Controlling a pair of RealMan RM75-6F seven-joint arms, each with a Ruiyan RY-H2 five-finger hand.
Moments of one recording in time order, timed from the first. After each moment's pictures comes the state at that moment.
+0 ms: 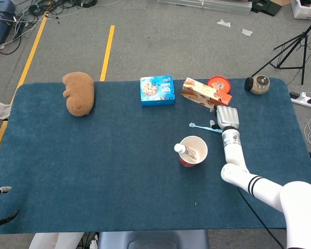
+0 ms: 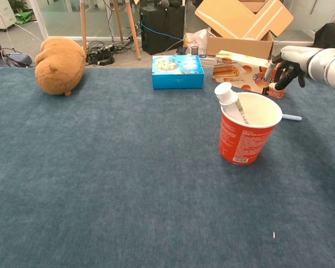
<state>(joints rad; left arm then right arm) 0.08 -1.24 0.00 -1.33 1.50 1.58 -0.16 0.98 -1.60 0.20 -1.00 -0.41 0.84 -0.46</state>
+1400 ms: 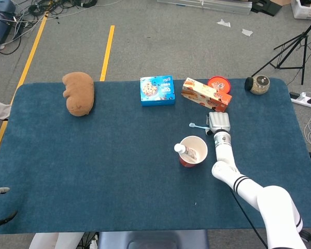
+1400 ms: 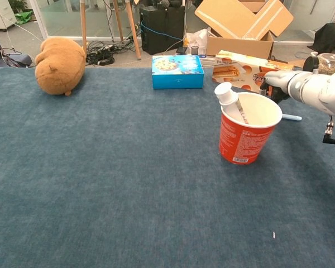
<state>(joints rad) 0.09 -1.24 0.00 -1.32 1.50 1.58 -0.17 1.00 -1.79 0.27 -0.70 -0.39 0.64 -0.68</state>
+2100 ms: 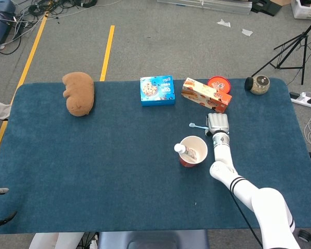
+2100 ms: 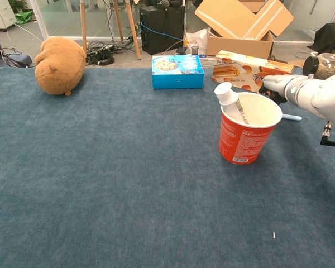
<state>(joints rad) 0.09 -1.24 0.00 -1.31 1.49 1.58 -0.18 1.00 -1.85 0.30 -0.61 -0.41 0.61 -0.70</state>
